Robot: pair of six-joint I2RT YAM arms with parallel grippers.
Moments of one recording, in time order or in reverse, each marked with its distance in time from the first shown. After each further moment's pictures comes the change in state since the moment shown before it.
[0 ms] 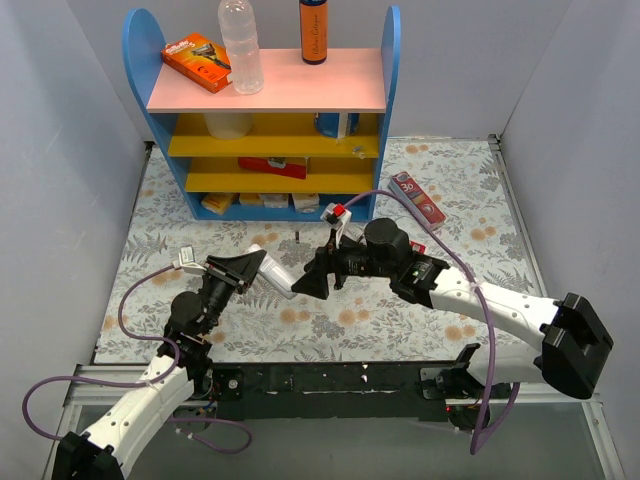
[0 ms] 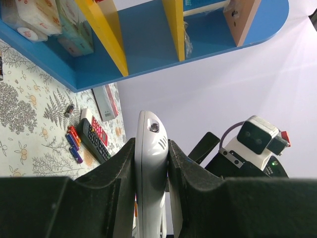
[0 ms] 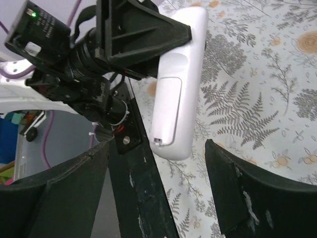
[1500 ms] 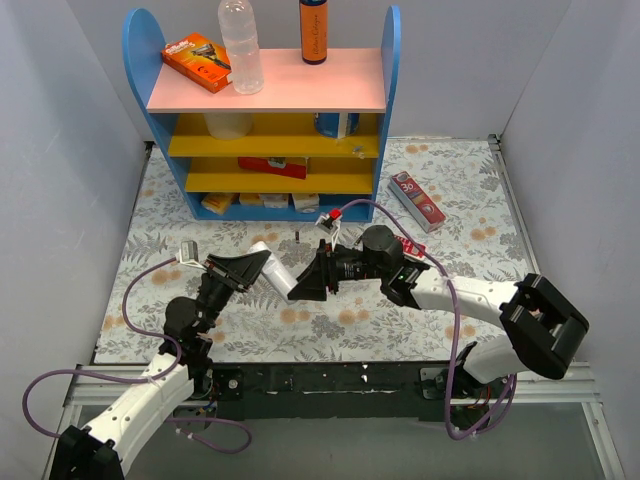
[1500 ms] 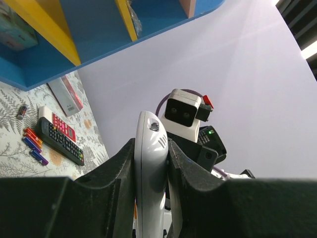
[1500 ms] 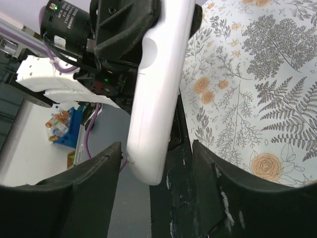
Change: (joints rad) left arm 0.000 0.041 -0.005 0.213 0.127 0.010; right arm -0.039 0.171 -0.122 0.476 -0.260 0.290
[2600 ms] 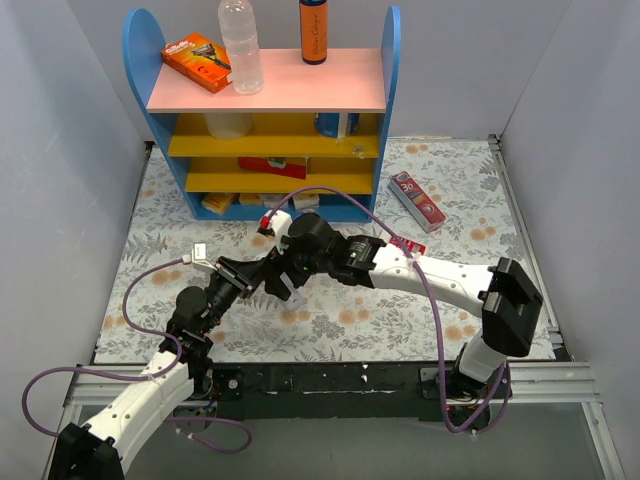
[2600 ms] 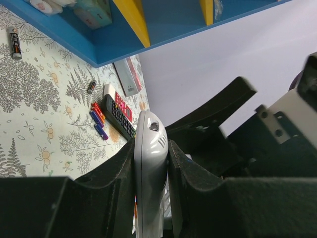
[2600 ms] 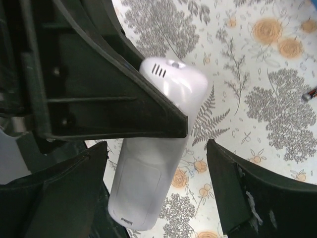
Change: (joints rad) left arm -0.001 0.023 0.015 -0.249 -0.005 0.111; right arm 0.203 0.196 0.582 -0.880 0.565 -0.571
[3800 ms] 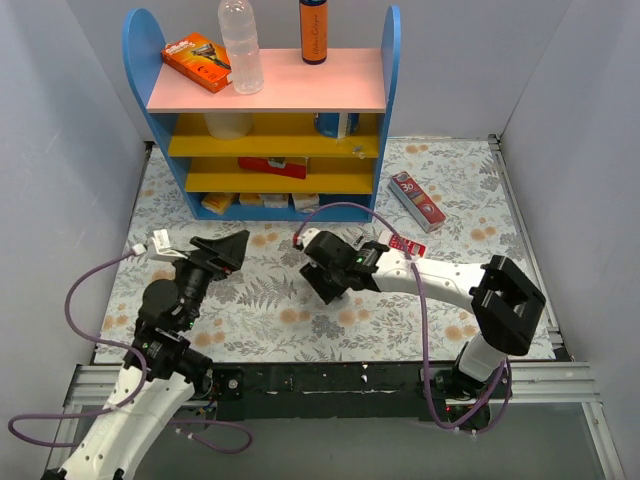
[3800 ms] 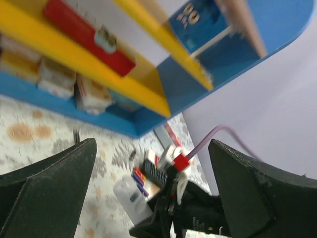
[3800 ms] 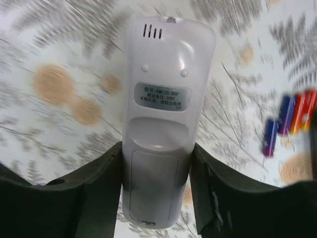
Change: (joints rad) left arm 0.000 -0.169 0.352 -0.518 -0.282 0.350; right arm -0.019 0.043 -0.098 -0.242 0.275 0.011
